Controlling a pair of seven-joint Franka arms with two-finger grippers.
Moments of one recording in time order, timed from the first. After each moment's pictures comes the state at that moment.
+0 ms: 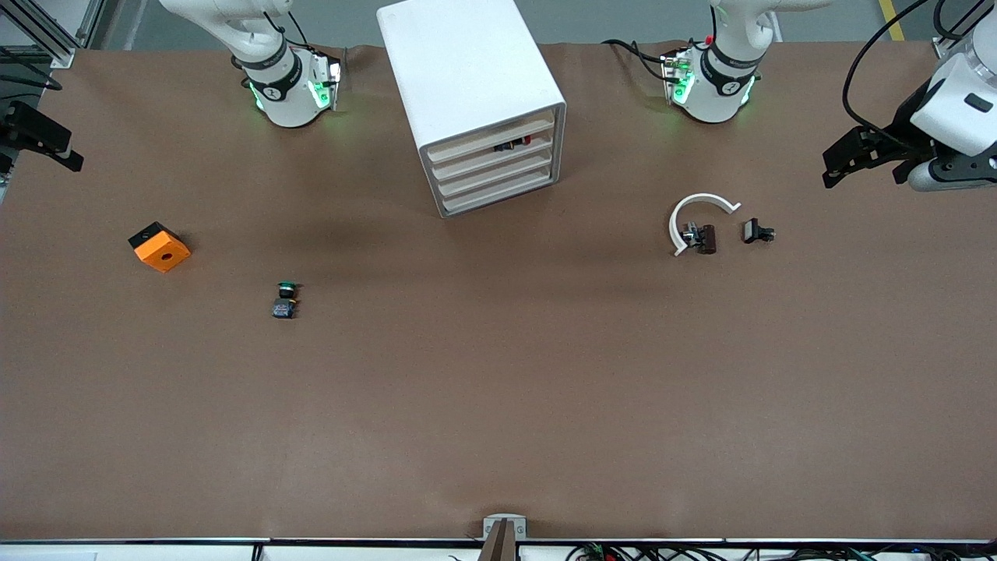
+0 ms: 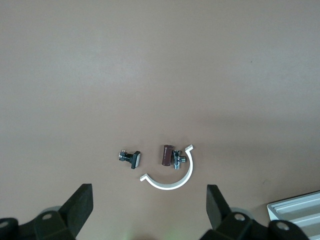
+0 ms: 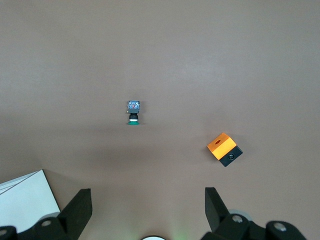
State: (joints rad) left arm -0.01 -0.13 -0.09 -1.70 0.01 1.57 -0.14; right arm -0.03 -0.09 -0.07 -1.54 0.02 1.44 -0.09
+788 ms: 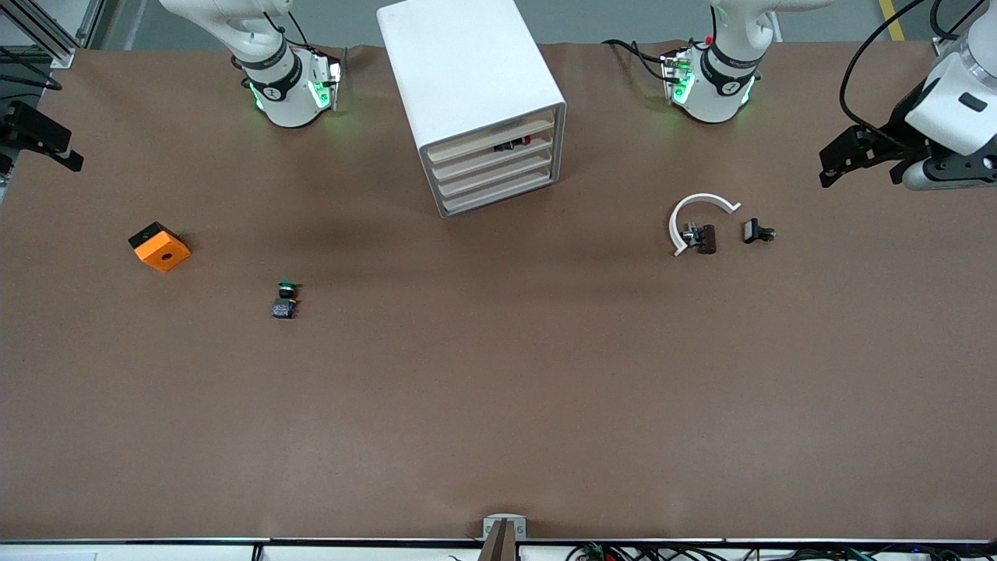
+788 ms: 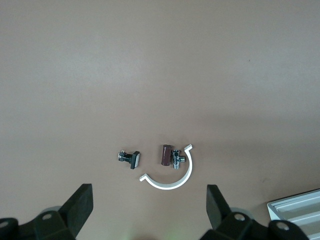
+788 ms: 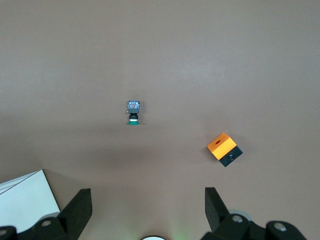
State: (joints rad) left arm -0.01 -0.13 -0.09 -1.70 0.01 1.57 -0.14; right arm -0.03 -0.09 -0.07 -1.54 0.02 1.44 -0.09
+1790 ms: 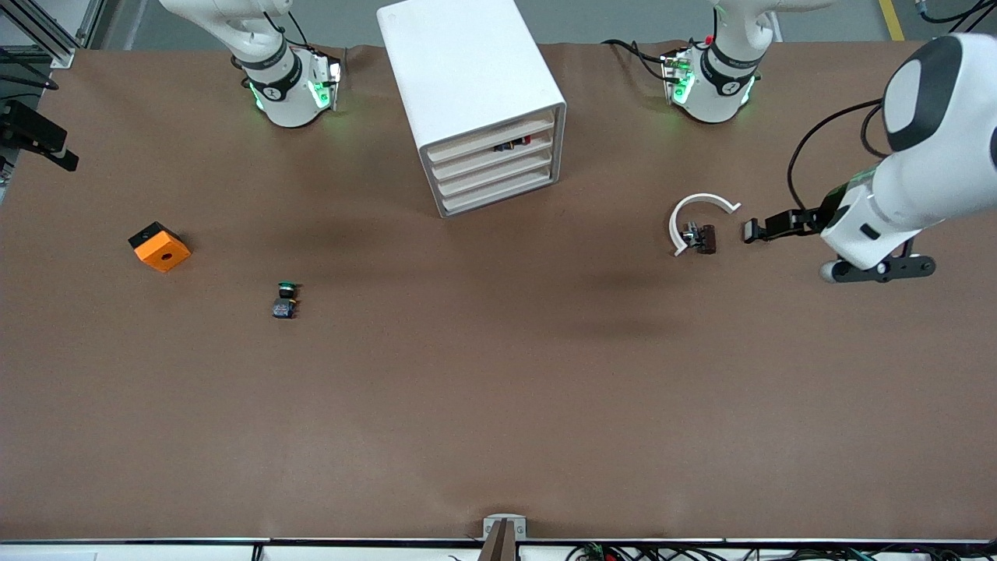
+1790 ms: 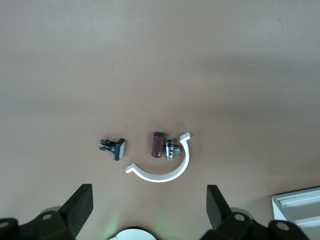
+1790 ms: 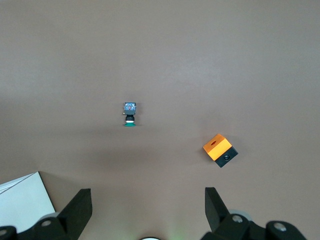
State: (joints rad) left arm -0.04 0.14 -0.10 -1.70 -0.02 1.59 -0.18; right arm -0.03 -0.09 -0.07 -1.53 0.01 1.44 -0.09
